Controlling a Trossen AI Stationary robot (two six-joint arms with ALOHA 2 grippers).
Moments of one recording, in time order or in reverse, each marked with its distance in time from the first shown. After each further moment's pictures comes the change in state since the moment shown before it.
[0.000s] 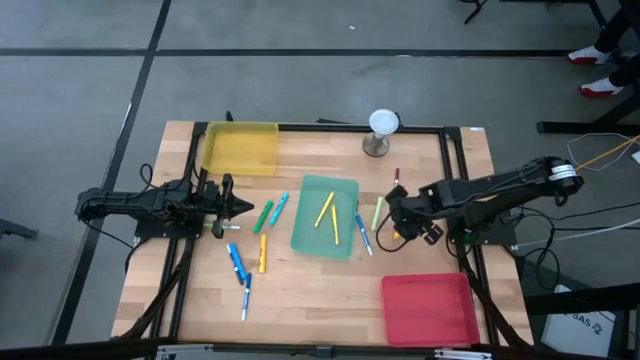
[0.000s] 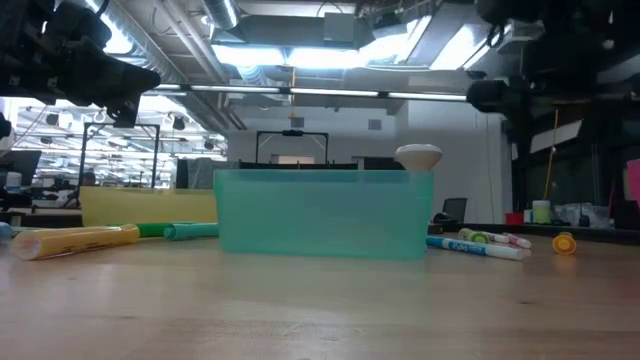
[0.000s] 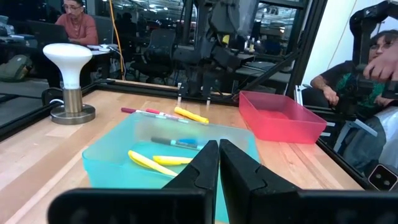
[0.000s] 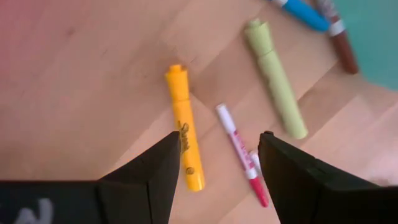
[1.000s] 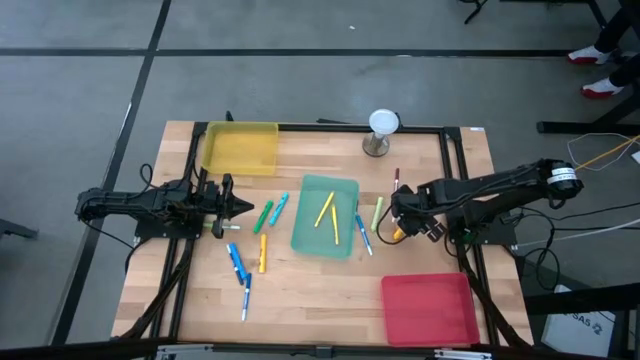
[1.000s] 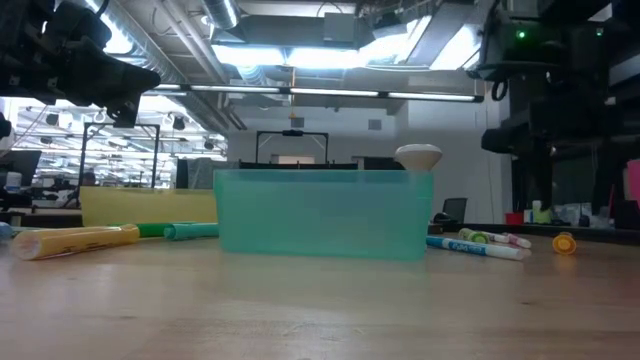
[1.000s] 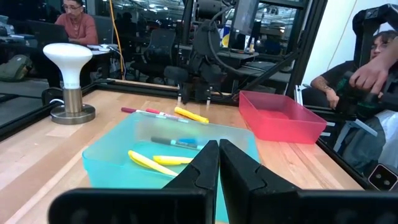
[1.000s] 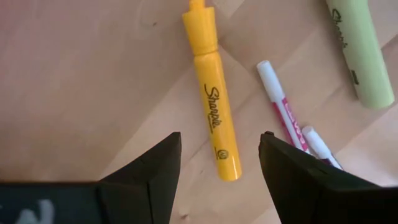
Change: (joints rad) left arm 0.000 0.000 0.000 0.000 0.000 0.000; right arm -0.110 0.015 -0.153 0.056 -0.037 -0.028
